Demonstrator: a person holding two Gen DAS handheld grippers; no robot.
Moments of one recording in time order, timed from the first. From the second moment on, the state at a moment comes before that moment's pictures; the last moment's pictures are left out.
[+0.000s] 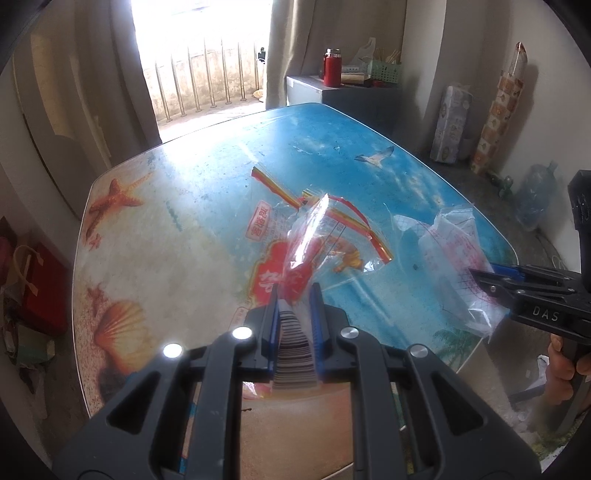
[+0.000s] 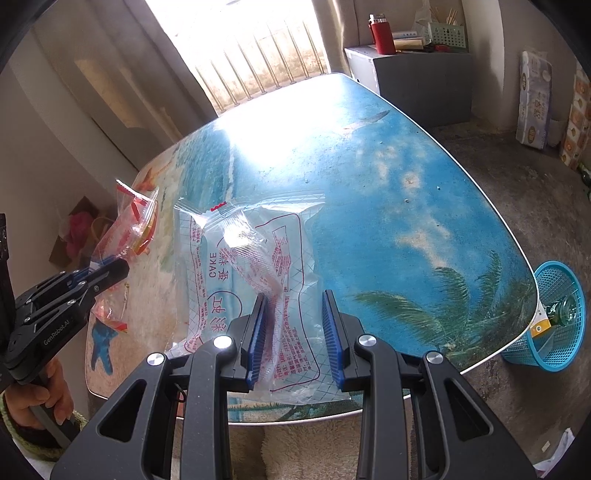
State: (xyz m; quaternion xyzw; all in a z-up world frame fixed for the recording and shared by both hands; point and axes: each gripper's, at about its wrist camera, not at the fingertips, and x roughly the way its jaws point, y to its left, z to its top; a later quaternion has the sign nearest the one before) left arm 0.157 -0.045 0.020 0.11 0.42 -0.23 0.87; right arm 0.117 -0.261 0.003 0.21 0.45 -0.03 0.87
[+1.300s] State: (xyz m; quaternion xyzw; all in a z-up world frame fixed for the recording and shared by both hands) left arm 0.087 -0.297 0.052 0.25 0.37 -0.45 0.77; right arm -0.068 -0.428 -0.020 0.39 0.31 -0.22 0.84
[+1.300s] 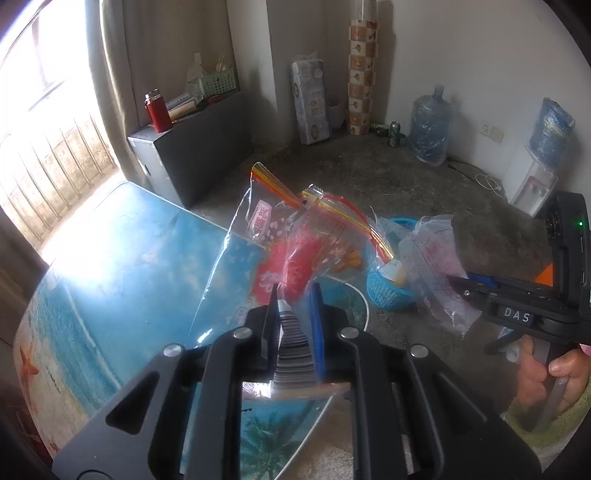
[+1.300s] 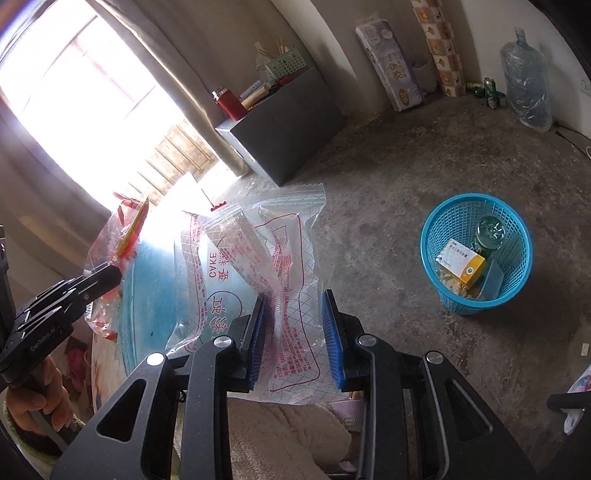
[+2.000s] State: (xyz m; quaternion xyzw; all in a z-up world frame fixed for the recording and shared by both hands) left arm 0.069 -0.579 -0.119 0.28 0.54 -0.51 0.61; right arm -0.173 -0.615 -0.180 0.53 0.29 -0.45 0.66
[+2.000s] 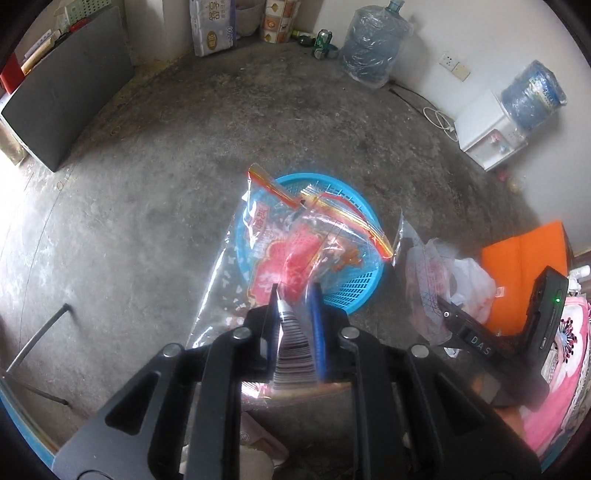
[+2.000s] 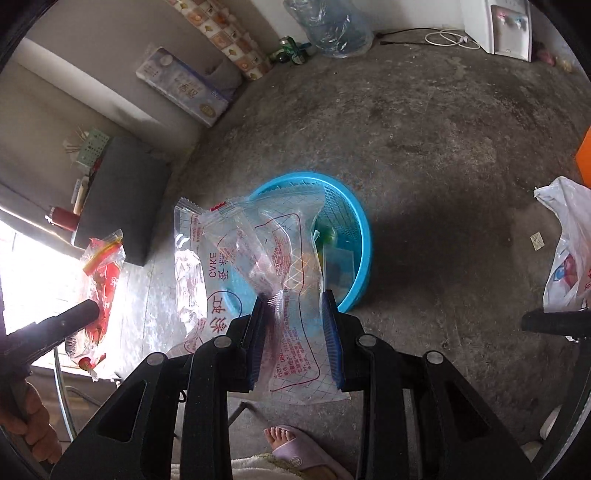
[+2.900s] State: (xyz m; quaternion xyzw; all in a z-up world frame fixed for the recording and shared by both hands) left arm 0.092 -0.590 -0.071 0.16 0.49 -0.55 0.65; right arm -0.161 -0.663 -0.241 0.53 0.25 -0.51 0.63
